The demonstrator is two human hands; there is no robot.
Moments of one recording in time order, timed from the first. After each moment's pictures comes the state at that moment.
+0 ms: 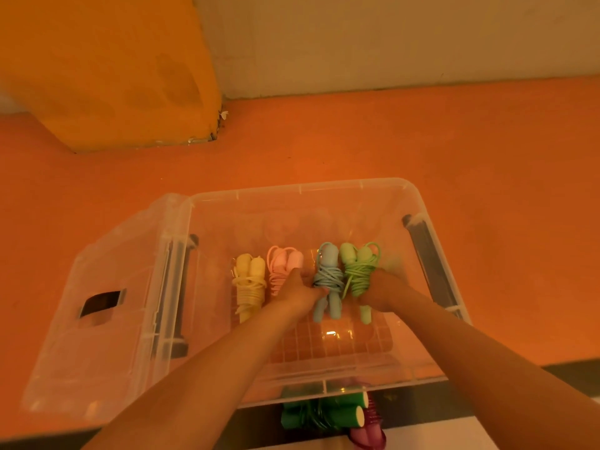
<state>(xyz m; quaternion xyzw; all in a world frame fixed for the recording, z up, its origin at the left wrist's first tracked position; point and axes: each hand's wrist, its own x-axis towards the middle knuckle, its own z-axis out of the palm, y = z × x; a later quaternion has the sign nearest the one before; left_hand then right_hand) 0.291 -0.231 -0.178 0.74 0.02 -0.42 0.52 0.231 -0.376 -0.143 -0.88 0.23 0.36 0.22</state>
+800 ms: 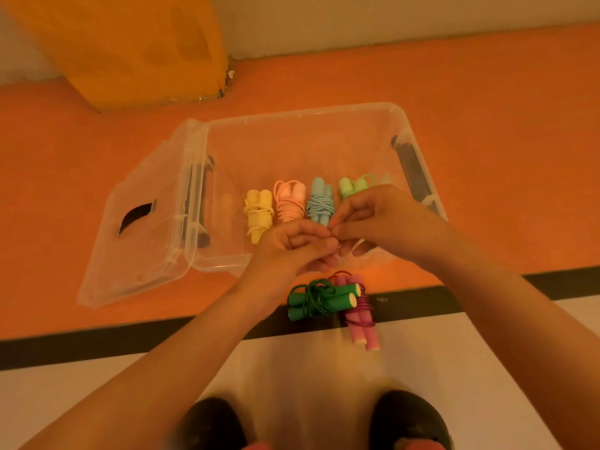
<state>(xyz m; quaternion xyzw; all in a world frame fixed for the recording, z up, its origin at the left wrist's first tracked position) 0.176 -0.138 -0.051 0.58 -0.10 -0.38 0.71 0.128 -0.296 -0.003 -0.78 0.18 0.13 0.59</state>
